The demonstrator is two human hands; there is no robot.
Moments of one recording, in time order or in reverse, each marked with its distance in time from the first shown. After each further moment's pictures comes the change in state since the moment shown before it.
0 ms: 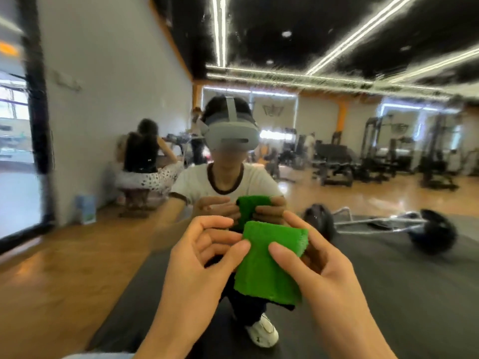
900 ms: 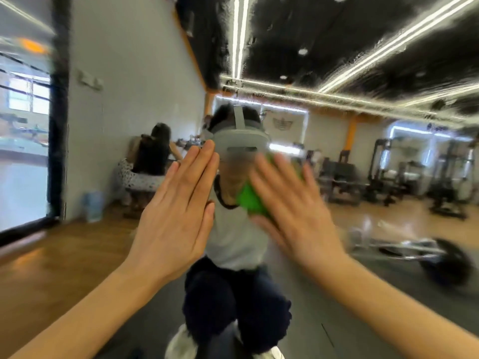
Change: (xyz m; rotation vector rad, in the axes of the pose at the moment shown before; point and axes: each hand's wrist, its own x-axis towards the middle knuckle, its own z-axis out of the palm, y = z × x) left_hand 0.095 0.003 -0.095 1.311 0.092 0.931; right_hand 0.130 0.024 0.042 -1.433 -0.038 -1.435
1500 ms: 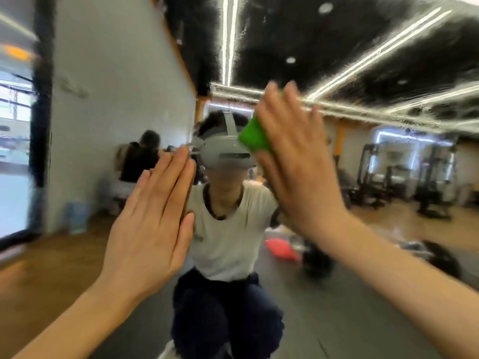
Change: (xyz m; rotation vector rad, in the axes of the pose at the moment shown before) left_hand 0.004 0.001 0.009 0.029 0.123 0.005; right_hand 0.055 0.046 -0.014 0.005 0.188 0.124
